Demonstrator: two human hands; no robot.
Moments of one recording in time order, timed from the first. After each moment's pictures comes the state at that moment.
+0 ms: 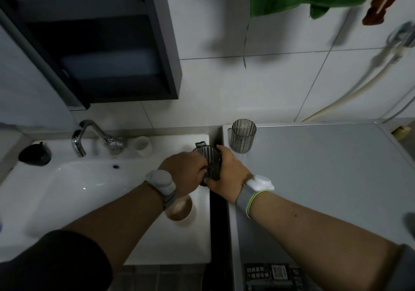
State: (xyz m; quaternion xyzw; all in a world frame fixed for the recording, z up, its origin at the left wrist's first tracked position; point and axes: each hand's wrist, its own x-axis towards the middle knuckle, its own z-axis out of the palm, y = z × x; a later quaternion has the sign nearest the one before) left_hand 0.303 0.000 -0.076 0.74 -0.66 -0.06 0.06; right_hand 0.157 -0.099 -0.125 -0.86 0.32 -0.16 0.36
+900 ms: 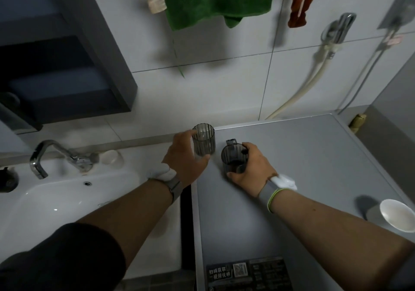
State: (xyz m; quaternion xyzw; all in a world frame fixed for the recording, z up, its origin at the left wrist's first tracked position) left_hand 0.218 -0.089 -0.075 0.80 -0.51 -0.05 0.30; right_hand 0.028 -0.203 -0.135 -0.80 0.43 -0.23 0.34
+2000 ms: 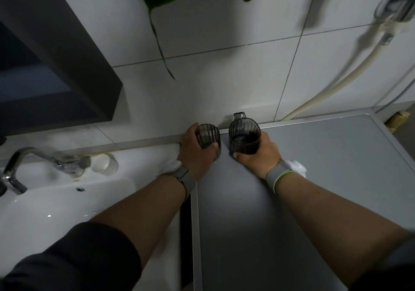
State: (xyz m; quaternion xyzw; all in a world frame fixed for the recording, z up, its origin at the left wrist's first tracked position) left_hand 0.248 -0.187 -0.115 0.81 -0.34 -0.23 0.43; right_hand 0.087 -0.303 -0.170 -0.72 0.52 -0.18 0.42
